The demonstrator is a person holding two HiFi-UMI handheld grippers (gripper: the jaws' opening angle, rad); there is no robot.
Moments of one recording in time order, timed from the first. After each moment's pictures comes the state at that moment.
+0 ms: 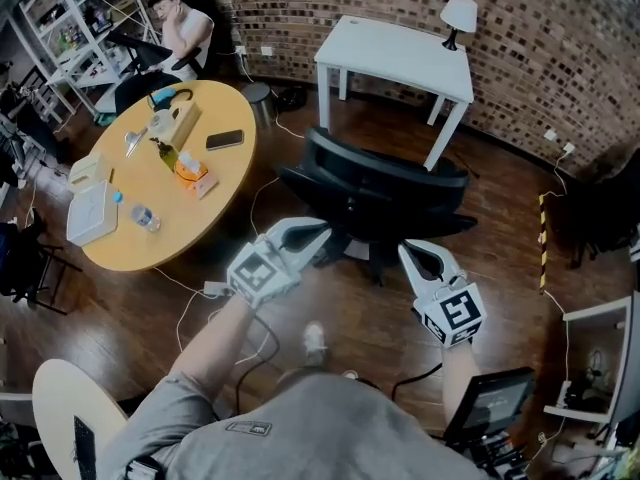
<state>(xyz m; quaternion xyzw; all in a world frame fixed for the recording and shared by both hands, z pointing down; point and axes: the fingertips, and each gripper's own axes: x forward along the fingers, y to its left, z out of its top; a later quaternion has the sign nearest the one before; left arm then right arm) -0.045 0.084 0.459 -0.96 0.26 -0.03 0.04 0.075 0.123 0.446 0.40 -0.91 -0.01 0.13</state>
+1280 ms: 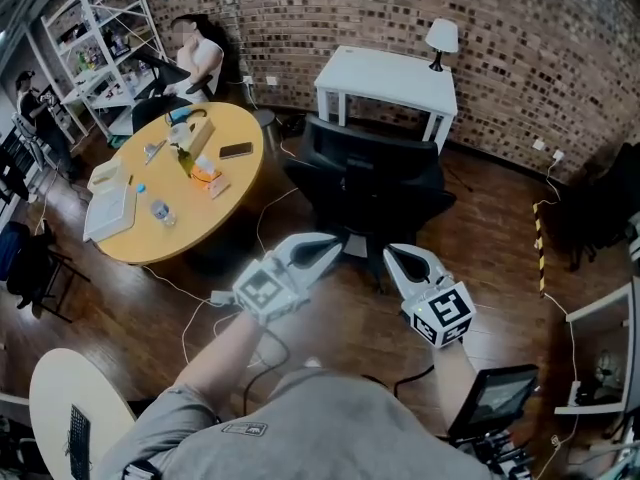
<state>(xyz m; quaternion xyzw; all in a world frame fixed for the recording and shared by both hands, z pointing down) -0.012 0.230 0.391 -0.97 0.25 0.02 0.05 0.069 0.239 0.409 0.39 -0.92 -0.01 0.07</state>
